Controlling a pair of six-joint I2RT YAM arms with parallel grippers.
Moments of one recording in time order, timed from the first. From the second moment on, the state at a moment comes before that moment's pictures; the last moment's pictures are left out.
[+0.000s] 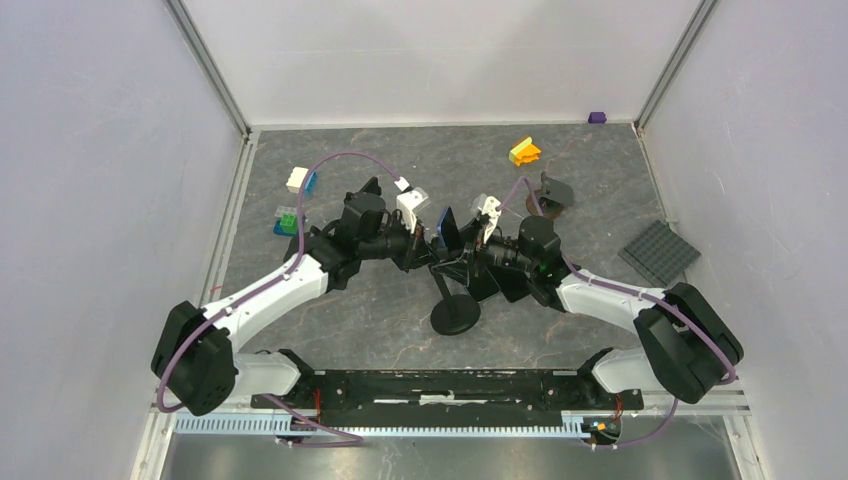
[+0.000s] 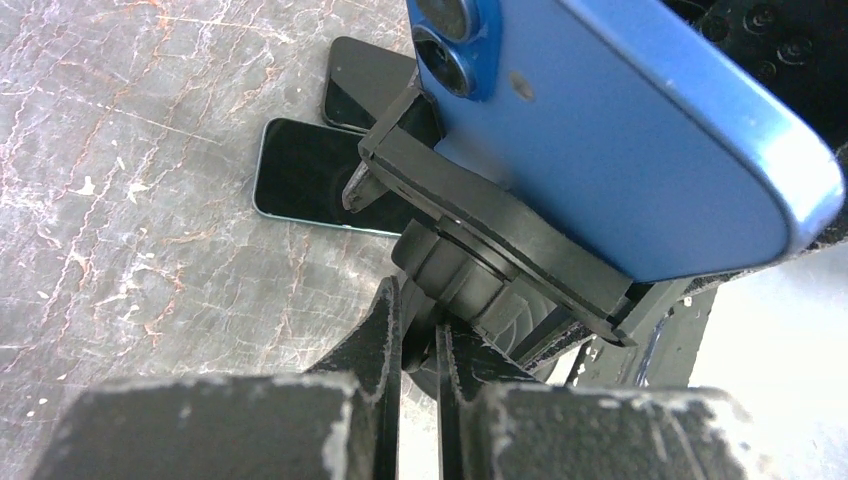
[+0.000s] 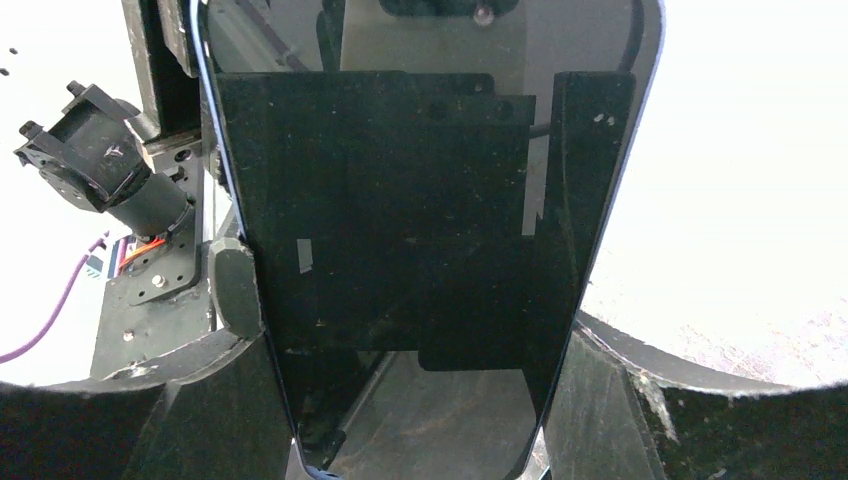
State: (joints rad) left arm -0.65 1.29 0.85 -0.08 0.48 -0.15; right arm 0.64 1.36 0.55 0.74 -0.68 0.18
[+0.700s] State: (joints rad) left arm -0.74 1.29 0.92 -0.24 0.27 -0.05; right arm 0.66 1.35 0.65 0.43 -0.67 -0.01
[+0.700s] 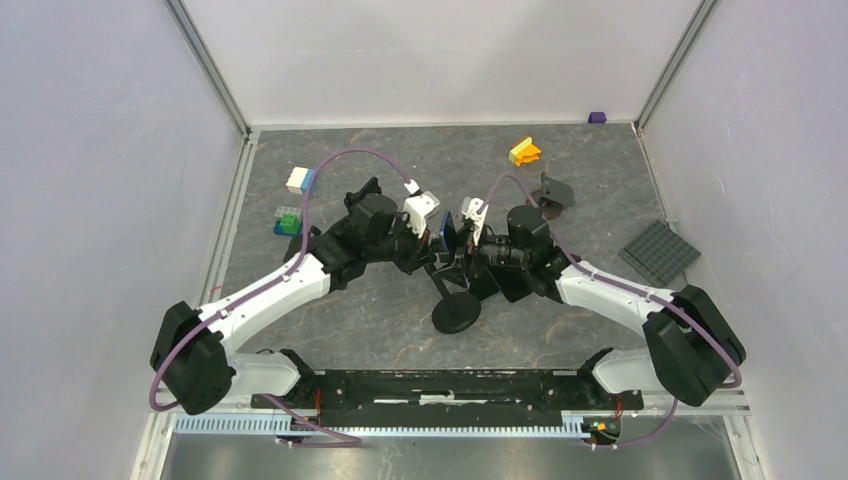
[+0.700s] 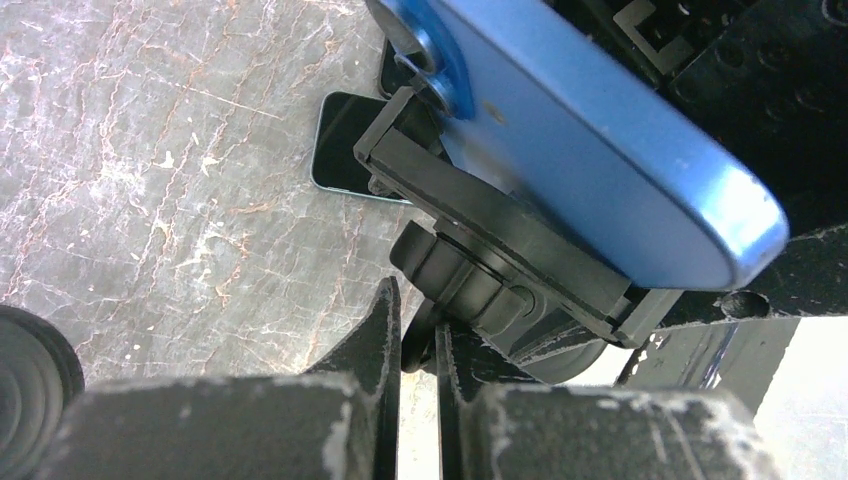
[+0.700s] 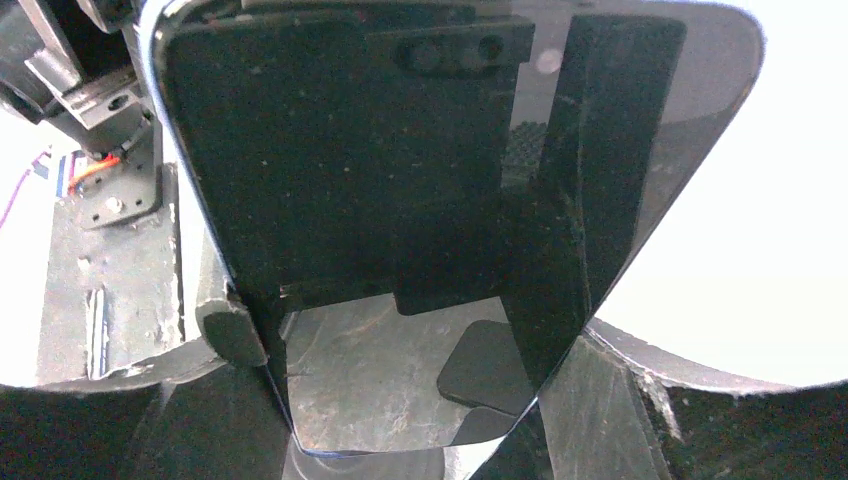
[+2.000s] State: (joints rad) left arm -0.76 1.27 0.86 -0.12 0.69 0.24; right arm 0.61 1.13 0.68 0.02 -0.75 -0.43
